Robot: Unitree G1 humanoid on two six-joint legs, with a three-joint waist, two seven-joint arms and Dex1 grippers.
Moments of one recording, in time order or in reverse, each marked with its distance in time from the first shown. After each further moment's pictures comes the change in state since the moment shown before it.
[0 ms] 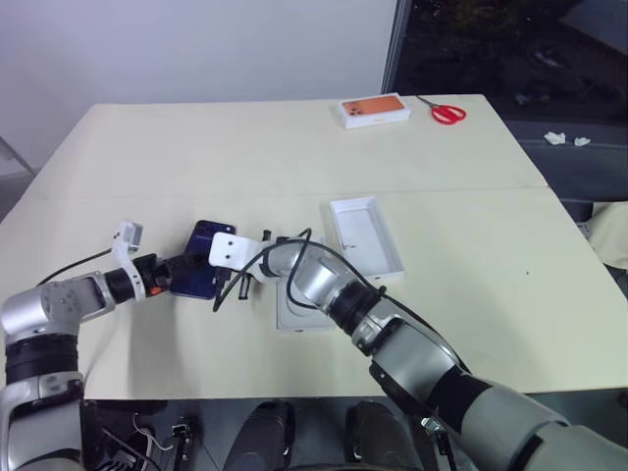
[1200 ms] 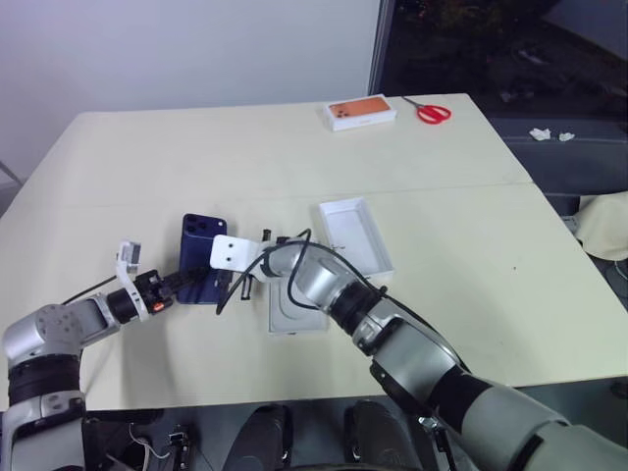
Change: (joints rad) left arm 0.099 -0.009 0.070 0.050 -0.134 0.052 -0.041; right arm 0.001 -0.009 -0.006 0.006 -0.031 -0.038 0.009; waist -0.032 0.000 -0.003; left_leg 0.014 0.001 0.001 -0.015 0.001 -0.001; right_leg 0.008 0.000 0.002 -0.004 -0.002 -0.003
